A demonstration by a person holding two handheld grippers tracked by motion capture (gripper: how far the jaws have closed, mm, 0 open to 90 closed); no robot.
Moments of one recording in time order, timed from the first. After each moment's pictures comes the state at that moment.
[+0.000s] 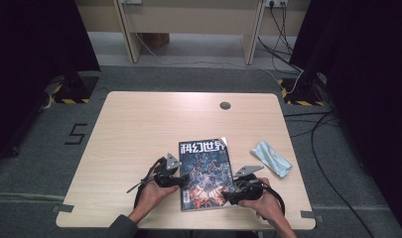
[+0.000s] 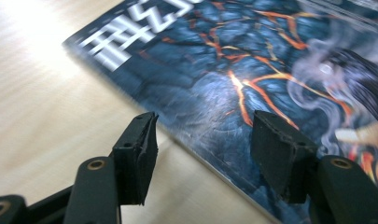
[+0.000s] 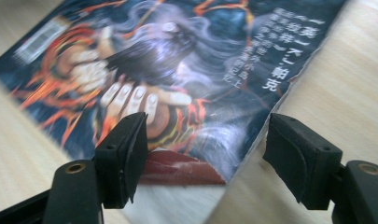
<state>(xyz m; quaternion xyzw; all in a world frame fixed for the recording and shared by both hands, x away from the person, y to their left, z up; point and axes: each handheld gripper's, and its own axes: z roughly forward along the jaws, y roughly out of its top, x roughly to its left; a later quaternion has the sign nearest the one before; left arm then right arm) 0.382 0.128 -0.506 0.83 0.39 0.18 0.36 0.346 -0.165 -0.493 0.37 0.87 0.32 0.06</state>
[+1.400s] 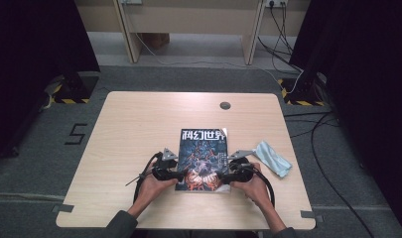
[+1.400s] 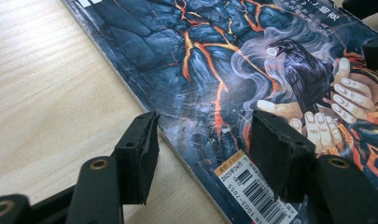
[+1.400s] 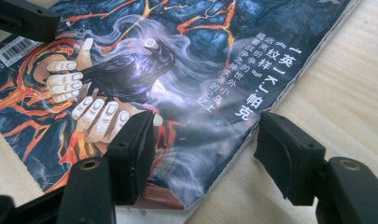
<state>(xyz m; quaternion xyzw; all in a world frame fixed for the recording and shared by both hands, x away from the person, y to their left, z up) 0.397 0.136 -0.509 0.81 0.43 0.12 0.38 0.400 -0.147 -0.499 0.40 0.85 0.33 0.11</state>
